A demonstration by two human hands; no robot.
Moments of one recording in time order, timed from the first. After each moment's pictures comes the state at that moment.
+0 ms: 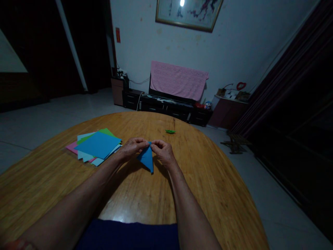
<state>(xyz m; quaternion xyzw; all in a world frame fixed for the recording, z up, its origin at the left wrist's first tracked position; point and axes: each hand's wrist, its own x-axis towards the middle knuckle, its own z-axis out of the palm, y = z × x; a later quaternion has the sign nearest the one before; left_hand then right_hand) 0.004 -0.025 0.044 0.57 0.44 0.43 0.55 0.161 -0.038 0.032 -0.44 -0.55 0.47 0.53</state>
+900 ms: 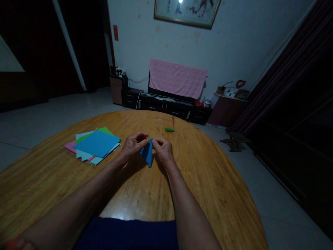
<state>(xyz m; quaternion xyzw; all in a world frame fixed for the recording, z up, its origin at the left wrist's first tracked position) 0.016 -0.017 0.028 0.63 0.45 0.53 0.35 0.160 -0.029 0.024 -0.48 -0.52 0.43 0.56</state>
